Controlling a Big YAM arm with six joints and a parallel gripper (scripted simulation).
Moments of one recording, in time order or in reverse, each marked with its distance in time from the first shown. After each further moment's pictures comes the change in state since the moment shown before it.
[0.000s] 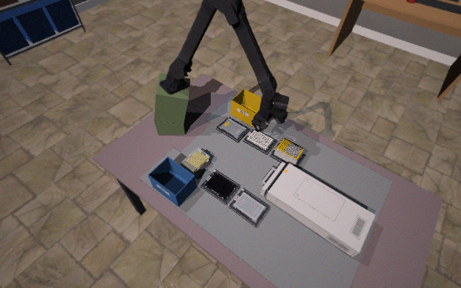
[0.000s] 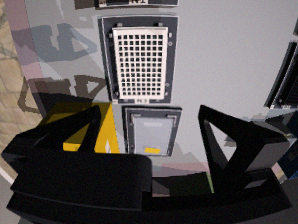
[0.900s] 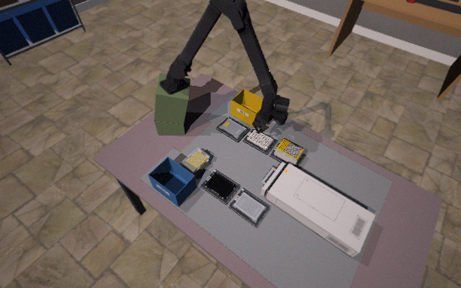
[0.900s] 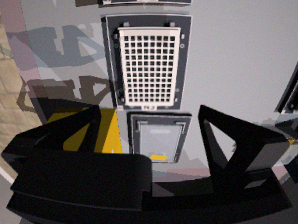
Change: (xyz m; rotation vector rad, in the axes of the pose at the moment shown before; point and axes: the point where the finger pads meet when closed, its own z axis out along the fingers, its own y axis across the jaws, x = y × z) arm 0.000 0.014 0.025 -0.001 0.008 0.004
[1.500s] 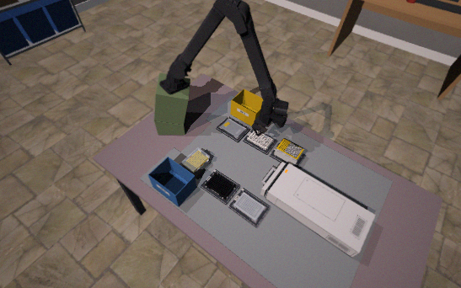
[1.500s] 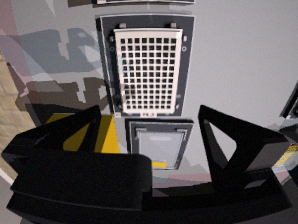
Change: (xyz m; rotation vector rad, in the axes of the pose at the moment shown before) arm -0.001 -0.001 0.020 0.000 -0.001 0.003
